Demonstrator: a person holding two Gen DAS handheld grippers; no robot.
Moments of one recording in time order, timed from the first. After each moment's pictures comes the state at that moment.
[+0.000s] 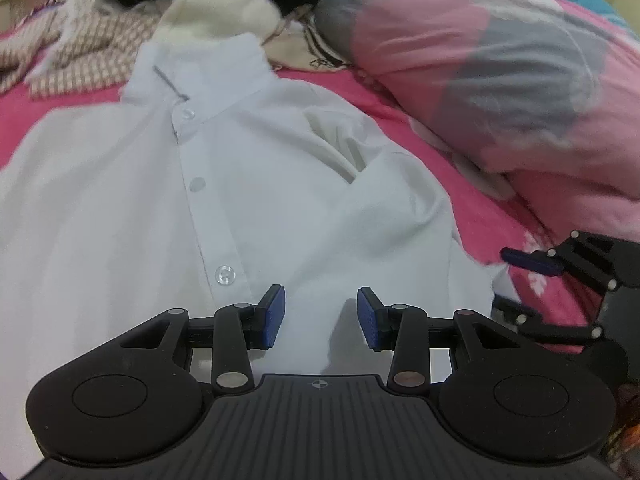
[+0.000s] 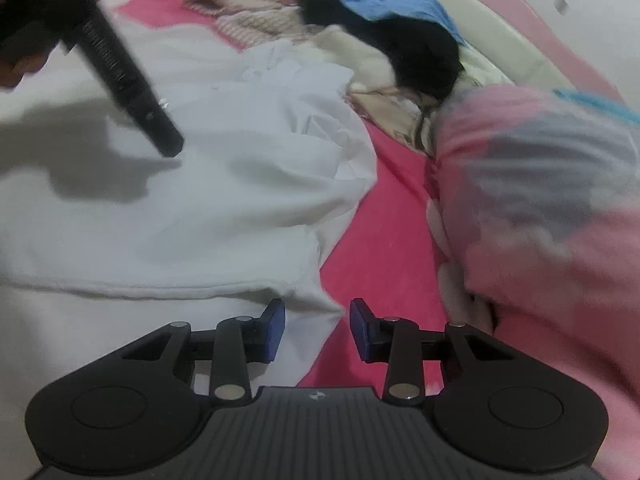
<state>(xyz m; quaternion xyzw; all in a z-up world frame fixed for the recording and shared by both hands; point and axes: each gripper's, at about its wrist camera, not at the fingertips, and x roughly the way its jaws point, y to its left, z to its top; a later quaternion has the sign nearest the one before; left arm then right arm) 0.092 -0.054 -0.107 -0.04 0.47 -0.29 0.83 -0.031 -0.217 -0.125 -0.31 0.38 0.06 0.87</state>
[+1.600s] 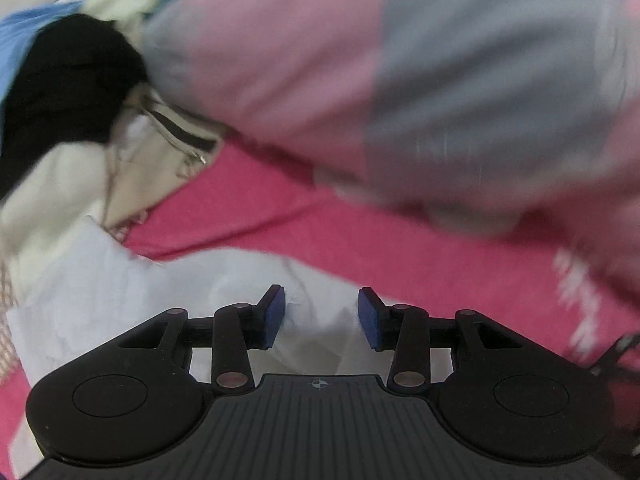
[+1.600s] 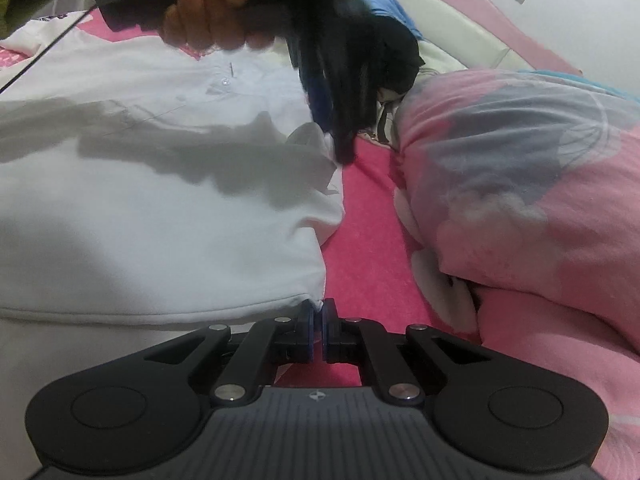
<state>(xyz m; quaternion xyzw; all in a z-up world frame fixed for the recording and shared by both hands) 0.194 -0.236 -0.086 0.24 0.43 -0.38 0.78 -0.036 -0.241 -0.128 -0.24 0.36 0.00 0.90</state>
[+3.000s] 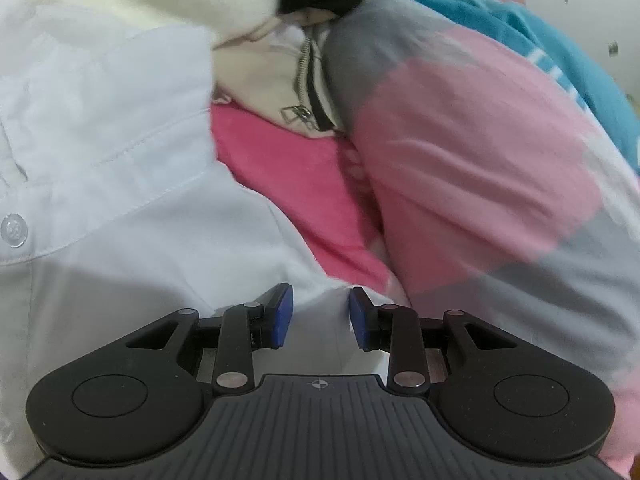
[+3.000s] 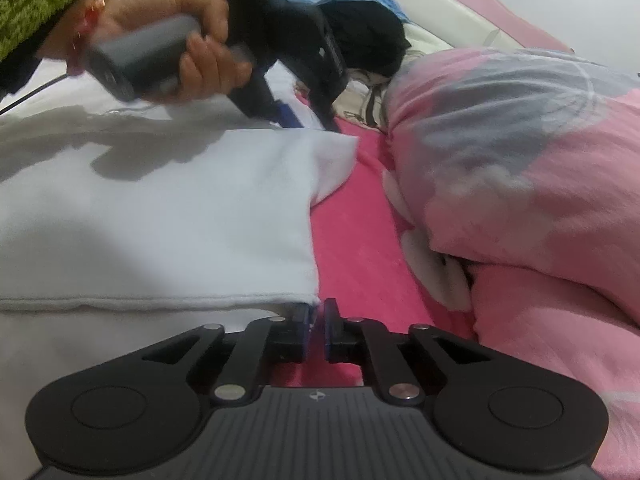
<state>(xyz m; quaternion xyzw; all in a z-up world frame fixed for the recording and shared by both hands) 0.253 -0.144 -0.148 -0.26 0.50 -0.31 0.77 -0.042 -0.254 -0.126 -0.22 0.37 -0.02 0.90</state>
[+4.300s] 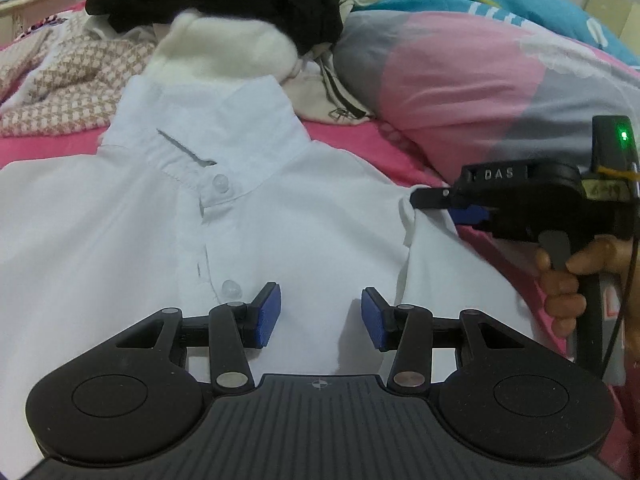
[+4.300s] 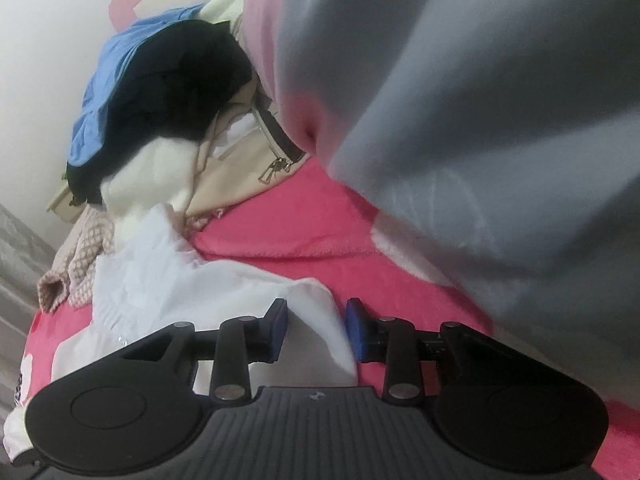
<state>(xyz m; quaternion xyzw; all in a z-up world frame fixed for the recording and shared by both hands) 0.165 -0.068 -0.127 -0.05 0.41 -0.29 0.86 0.145 -0.344 -0.142 0.27 0.38 -0.05 0.88</state>
